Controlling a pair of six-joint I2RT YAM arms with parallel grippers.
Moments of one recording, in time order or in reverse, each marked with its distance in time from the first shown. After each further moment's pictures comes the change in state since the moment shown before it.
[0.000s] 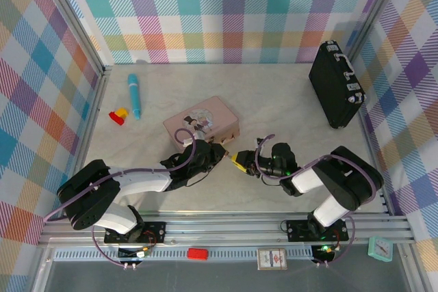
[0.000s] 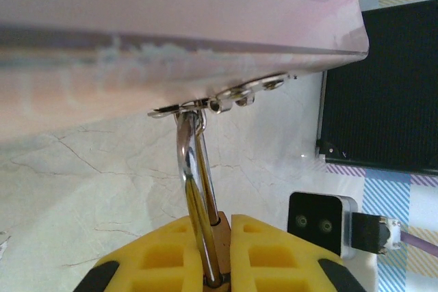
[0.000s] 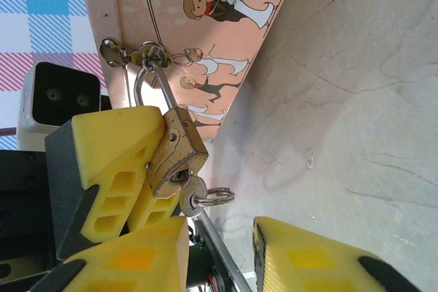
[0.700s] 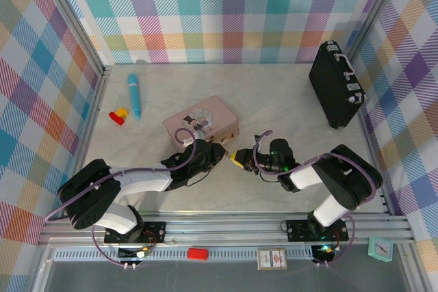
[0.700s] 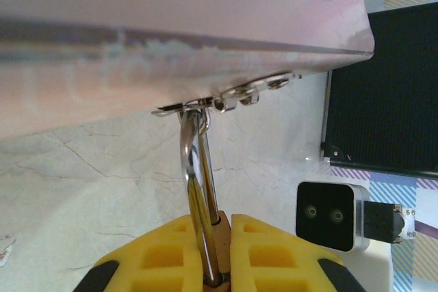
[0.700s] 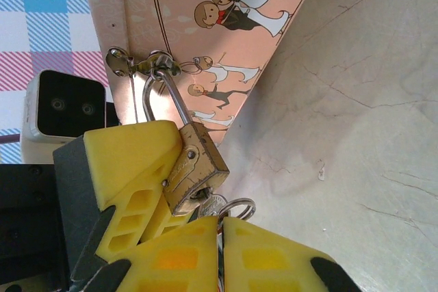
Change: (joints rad) left arm -0.005 0.009 0.013 -0.022 -0.008 -0.001; right arm -0.005 0.016 0.058 -0.051 -0.027 0.002
